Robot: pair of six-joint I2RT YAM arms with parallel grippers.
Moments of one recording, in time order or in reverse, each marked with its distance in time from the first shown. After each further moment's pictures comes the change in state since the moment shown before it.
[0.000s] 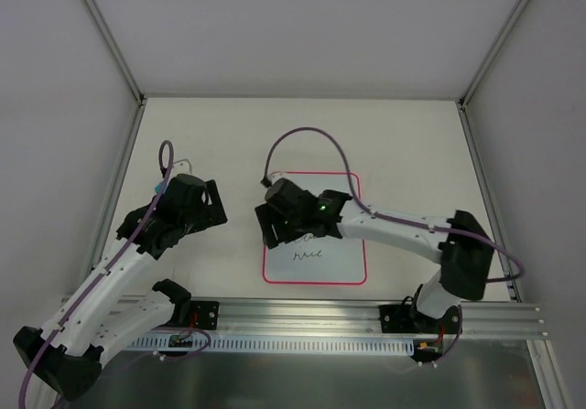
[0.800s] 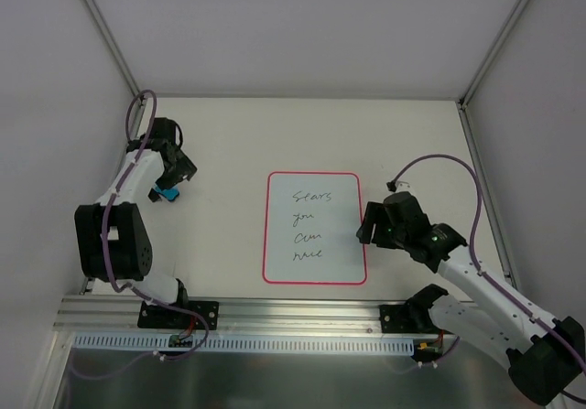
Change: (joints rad) left arm 0.539 0.708 0.289 0.128 0.022 -0.003; right arm -0.567 -0.851 -0.674 -0.039 0.071 0.037
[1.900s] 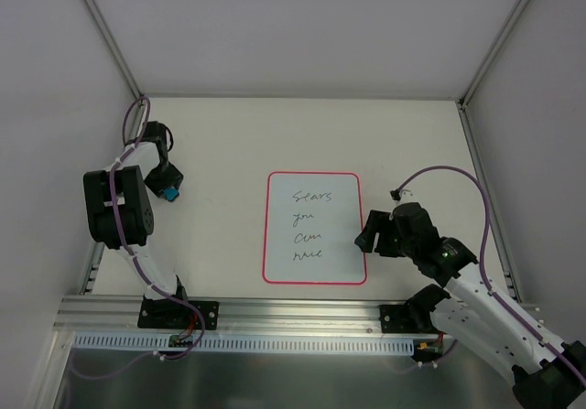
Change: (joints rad) left arm 0.146 0.336 0.090 0.131 0.075 0.028; right arm -0.001 -0.182 -0.094 0.000 -0.098 0.000
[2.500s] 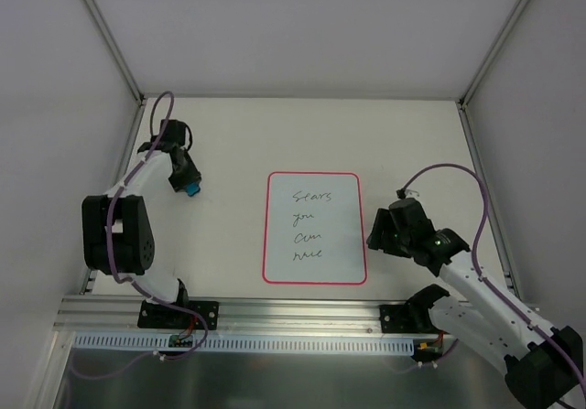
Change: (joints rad) left arm -0.124 -0.182 -0.082 0.011 0.106 0.114; right arm -0.046 0.077 0.012 -0.066 0.101 0.034
